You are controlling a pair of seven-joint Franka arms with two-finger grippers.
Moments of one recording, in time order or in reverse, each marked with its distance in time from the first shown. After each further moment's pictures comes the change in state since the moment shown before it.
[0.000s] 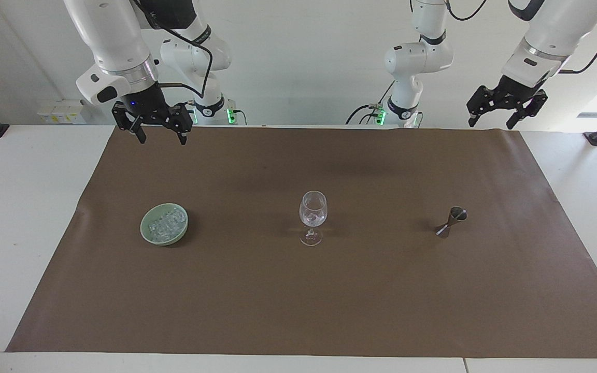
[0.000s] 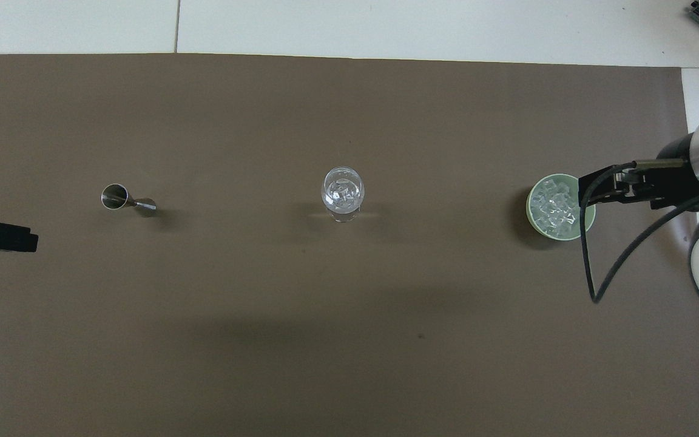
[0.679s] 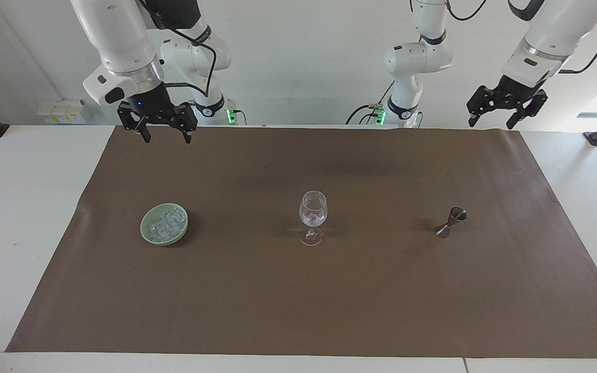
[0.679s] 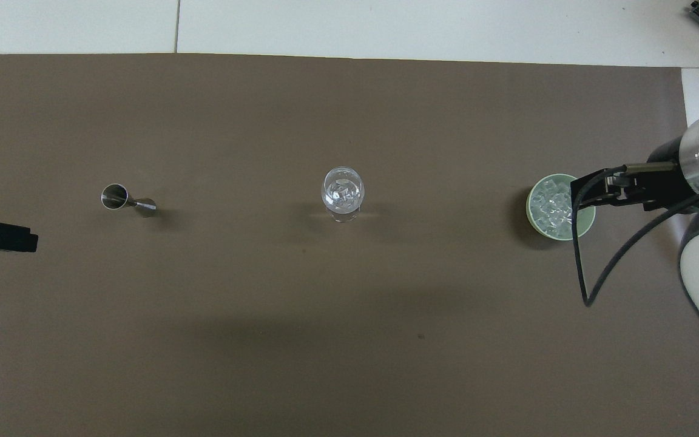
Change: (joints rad) left arm 0.000 0.000 0.000 0.000 0.000 0.000 0.000; right arm 0.003 -0.001 0.009 -0.004 0.001 0.000 -0.001
